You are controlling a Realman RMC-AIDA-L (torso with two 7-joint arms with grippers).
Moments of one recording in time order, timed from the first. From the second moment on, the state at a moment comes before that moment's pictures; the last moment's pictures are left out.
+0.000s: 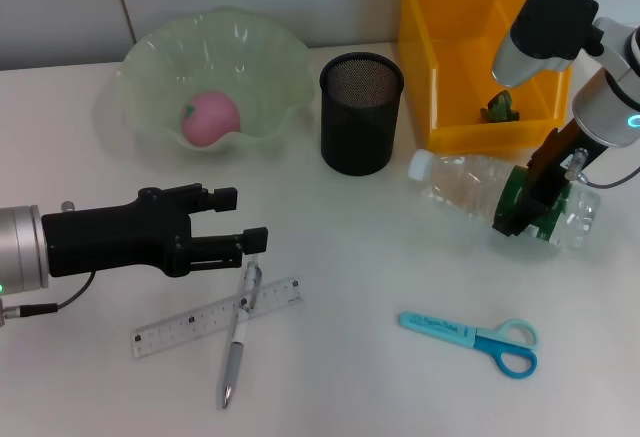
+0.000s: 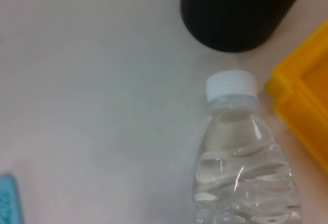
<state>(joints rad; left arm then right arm) -0.52 -2.01 1.07 0.59 1.69 1.47 -1.48 0.87 2.03 -1.02 -0.83 -2.85 -1.43 2.10</state>
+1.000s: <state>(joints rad) -0.52 -2.03 0.91 0.59 1.69 1.52 -1.50 0.63 2.01 -0.84 -1.10 -2.22 -1.62 1.81</state>
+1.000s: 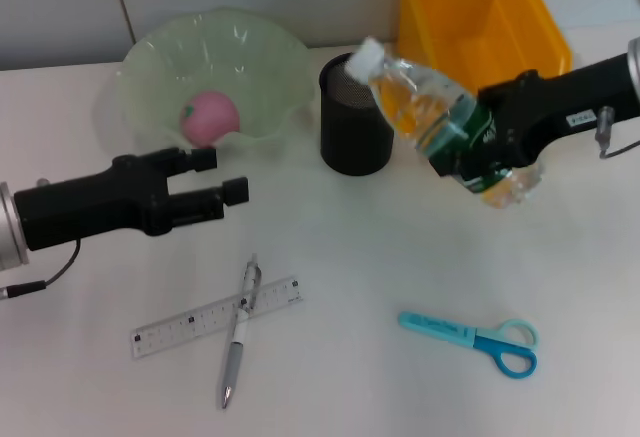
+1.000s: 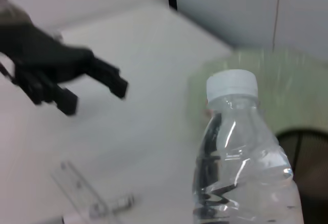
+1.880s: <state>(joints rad) -0.54 -2.06 0.84 0.54 1.48 1.62 -1.46 0.56 2.06 -0.80 -0.71 -1.74 -1.61 1.24</state>
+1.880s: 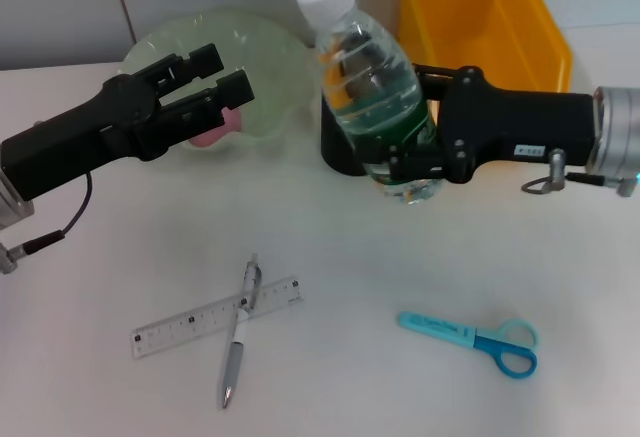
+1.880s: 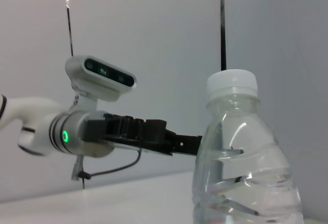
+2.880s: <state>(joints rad) -0.59 -2.07 0.85 0.44 1.41 1.73 -1.32 0.61 2.08 -0.81 -0.49 -1.66 -1.63 1.08</state>
